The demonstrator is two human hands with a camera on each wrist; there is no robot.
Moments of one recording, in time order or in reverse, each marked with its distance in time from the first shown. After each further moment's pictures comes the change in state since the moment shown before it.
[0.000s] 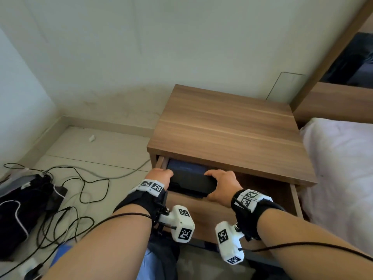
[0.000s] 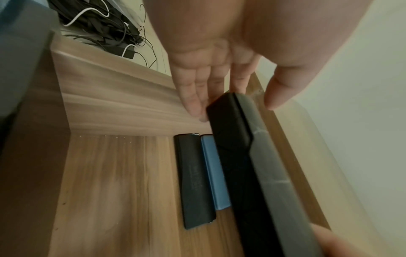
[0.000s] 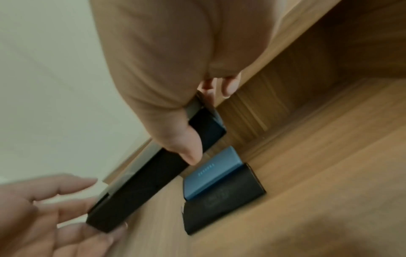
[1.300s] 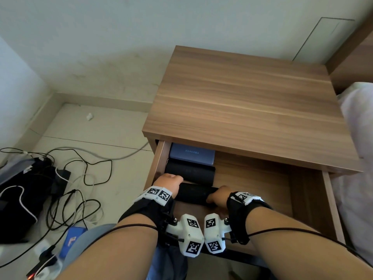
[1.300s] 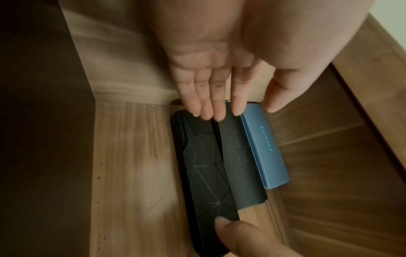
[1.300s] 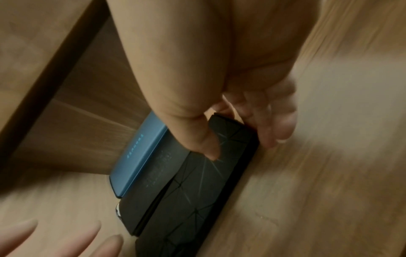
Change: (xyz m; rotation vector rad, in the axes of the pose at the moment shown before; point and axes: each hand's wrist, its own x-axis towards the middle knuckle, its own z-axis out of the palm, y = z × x) left_hand 0.077 -0.066 0.045 0.109 -0.073 -0.159; right_hand 0.056 0.020 0.083 0.249 -0.402 0.554
